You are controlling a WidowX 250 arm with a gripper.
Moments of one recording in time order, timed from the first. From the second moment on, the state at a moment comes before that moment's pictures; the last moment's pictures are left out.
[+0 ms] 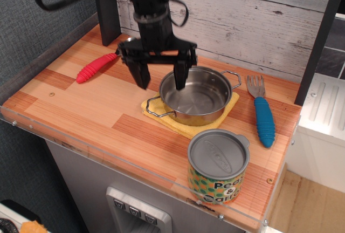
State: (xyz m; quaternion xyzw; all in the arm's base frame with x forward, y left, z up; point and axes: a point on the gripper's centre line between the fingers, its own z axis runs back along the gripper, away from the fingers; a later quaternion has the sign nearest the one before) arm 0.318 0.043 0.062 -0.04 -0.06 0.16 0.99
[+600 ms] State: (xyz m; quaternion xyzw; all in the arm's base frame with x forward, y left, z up) arm 0.306 0.062 0.107 0.00 -0.08 0.11 0.99
